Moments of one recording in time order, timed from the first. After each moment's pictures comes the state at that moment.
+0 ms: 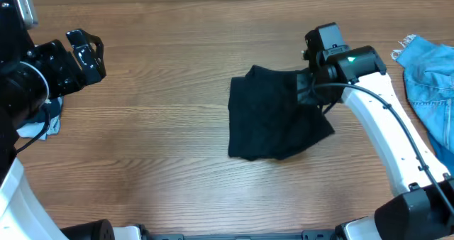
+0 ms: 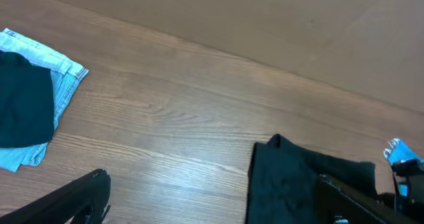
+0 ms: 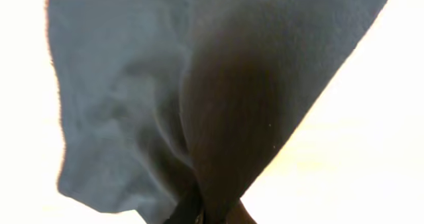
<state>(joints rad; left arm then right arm) 0.18 1.55 2.56 -1.69 0.23 -0.23 0.28 1.64 1.52 -1.19 0.01 0.26</state>
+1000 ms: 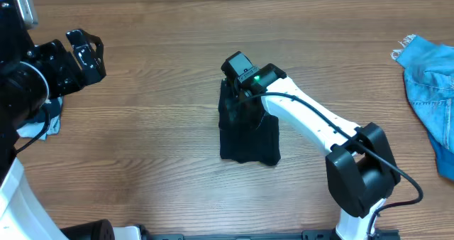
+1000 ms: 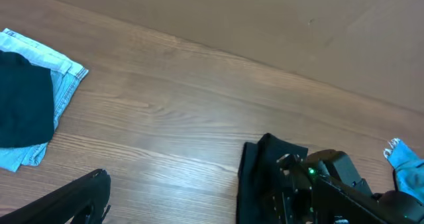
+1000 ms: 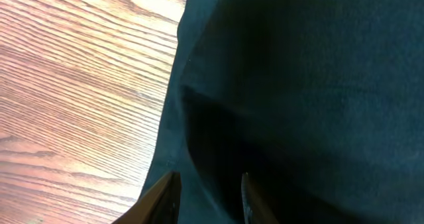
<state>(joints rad) 0.18 1.55 2.56 -1.69 0.23 -0.23 0.62 1.95 1.53 -0.96 -0.14 0.36</state>
